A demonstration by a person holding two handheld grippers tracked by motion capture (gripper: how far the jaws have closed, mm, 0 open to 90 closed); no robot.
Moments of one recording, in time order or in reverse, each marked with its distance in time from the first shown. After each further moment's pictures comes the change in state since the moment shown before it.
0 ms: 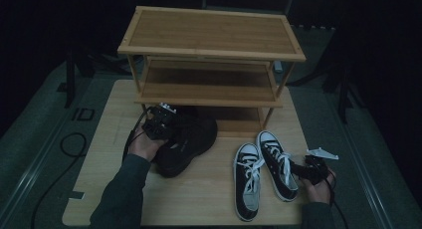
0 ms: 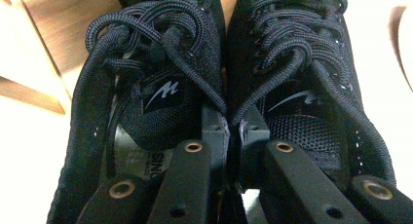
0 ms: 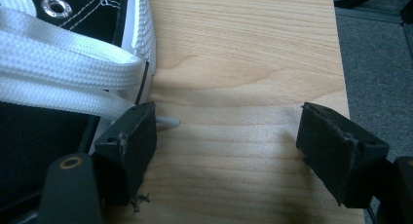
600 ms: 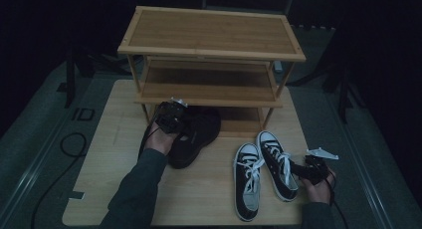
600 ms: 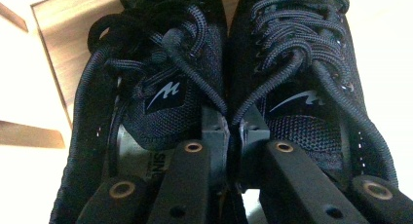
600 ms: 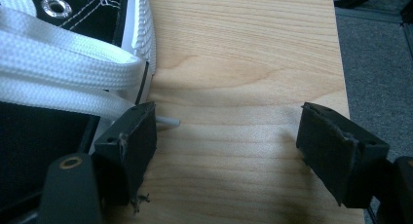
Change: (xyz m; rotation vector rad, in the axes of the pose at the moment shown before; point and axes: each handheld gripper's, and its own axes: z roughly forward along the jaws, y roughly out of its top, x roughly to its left) left arm -0.017 0.031 0.028 -0.021 0.116 -0.037; right arm 0.000 0.000 0.000 0.001 0.000 0.001
